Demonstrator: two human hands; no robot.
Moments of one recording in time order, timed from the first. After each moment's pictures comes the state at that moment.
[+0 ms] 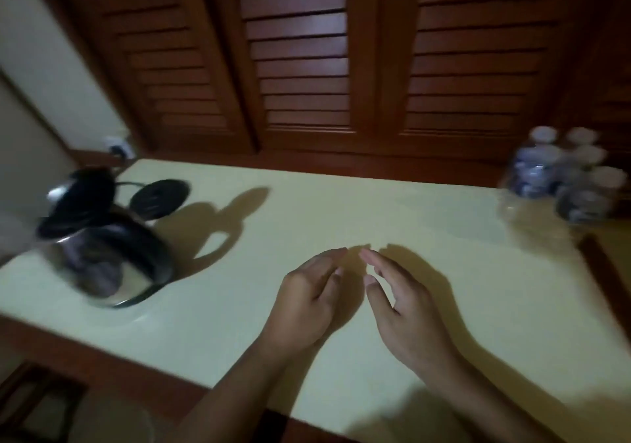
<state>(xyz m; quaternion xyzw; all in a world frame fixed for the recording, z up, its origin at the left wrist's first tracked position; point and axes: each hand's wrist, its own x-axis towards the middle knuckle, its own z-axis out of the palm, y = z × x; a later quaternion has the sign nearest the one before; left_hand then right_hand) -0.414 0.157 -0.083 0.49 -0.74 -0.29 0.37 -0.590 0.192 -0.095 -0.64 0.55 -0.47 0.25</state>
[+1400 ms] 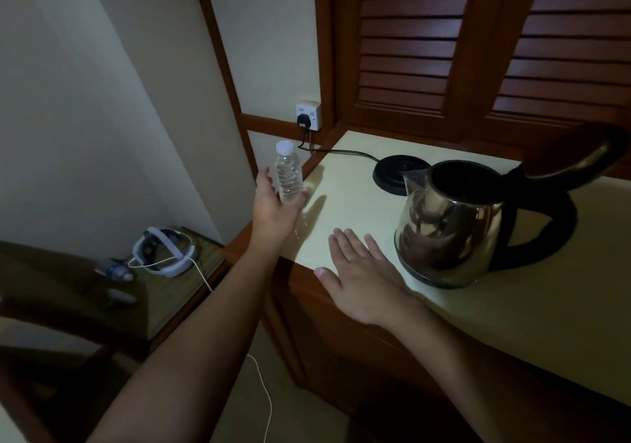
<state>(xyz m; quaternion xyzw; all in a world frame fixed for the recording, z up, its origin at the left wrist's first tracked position) 0.154 0.040 -0.079 0.67 -0.49 -0.26 0.50 -0.035 0.104 -0.109 -0.86 0.50 -0.02 0.09</state>
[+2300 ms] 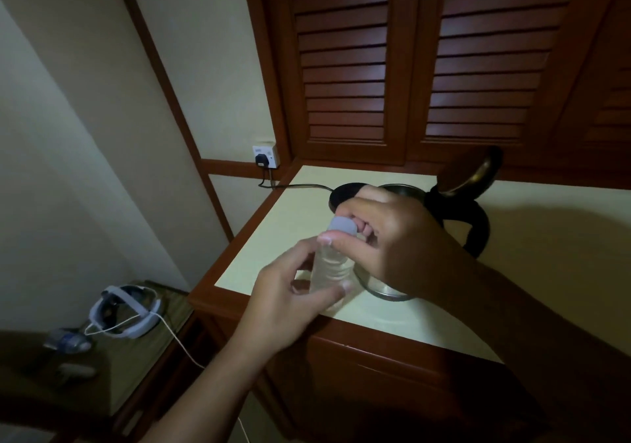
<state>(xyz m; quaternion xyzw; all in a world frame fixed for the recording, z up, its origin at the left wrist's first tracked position) 0.078 0.164 -0.024 0.48 -0.71 -0.31 0.42 -0.120 0.135 0.033 -0.83 0.38 -0.41 -0.02</state>
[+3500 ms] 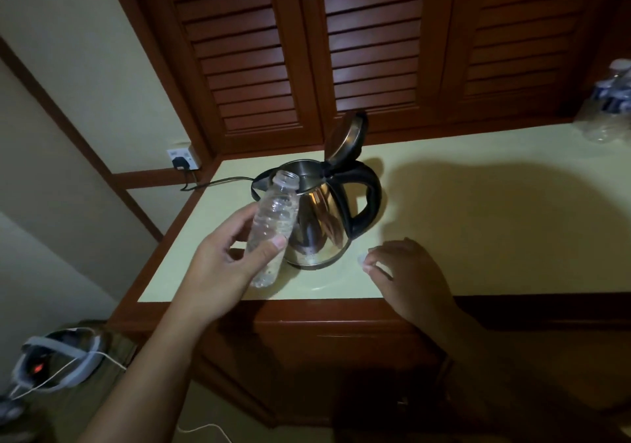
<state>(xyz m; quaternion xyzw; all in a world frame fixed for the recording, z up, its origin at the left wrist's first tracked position) 0.043 0.154 -0.002 0.46 -0.73 -0.35 0.36 -0.232 0.201 -0.102 -0.69 0.67 -0.29 0.01</state>
